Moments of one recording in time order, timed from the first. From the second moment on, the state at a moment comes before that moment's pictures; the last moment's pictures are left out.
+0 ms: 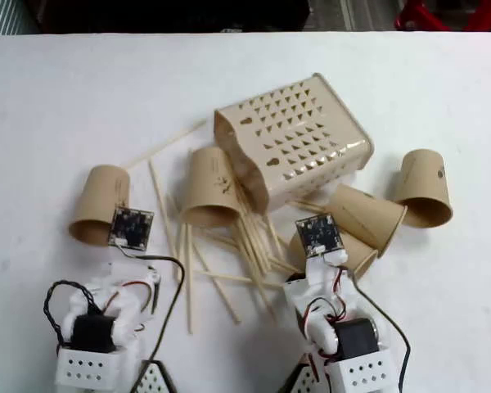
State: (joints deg) left arm -0.1 -103.6 97.3 73.2 -3.7; right arm -17.5 -102.5 96.4 72.2 3.6
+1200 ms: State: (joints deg) left arm 3.6 -103.6 97.2 73.2 -3.7; right arm -16.4 -102.5 93.0 73.8 3.6
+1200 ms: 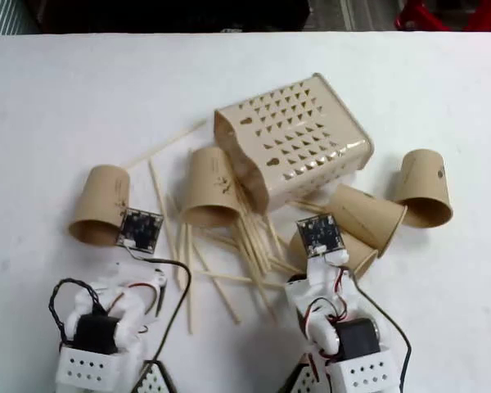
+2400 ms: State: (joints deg) left arm 3.6 -103.6 97.2 73.2 -3.7; right arm 25.6 -47.3 38.4 68.9 54.1
